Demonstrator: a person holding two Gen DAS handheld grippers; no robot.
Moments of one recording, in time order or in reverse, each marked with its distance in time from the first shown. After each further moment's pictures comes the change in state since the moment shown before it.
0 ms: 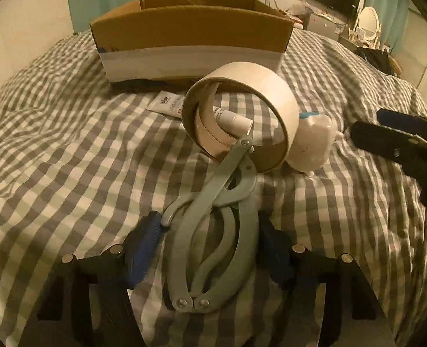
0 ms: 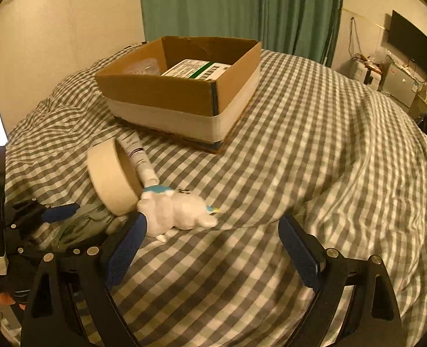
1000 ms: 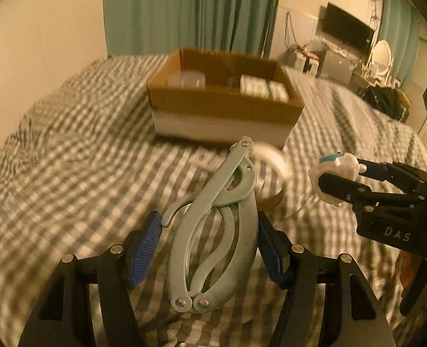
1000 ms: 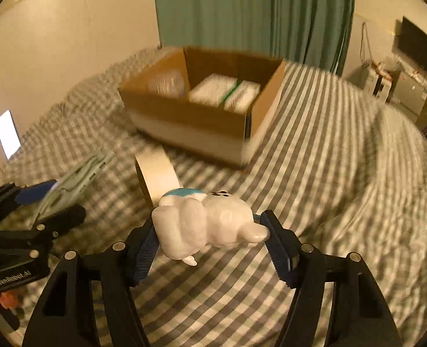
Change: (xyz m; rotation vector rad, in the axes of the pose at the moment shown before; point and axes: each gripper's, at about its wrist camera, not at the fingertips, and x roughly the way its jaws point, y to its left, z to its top) left arm -0.085 0.023 0.030 -0.096 -0.159 0.043; right arm -0.024 0.024 0.027 -0.027 -0.032 0.030
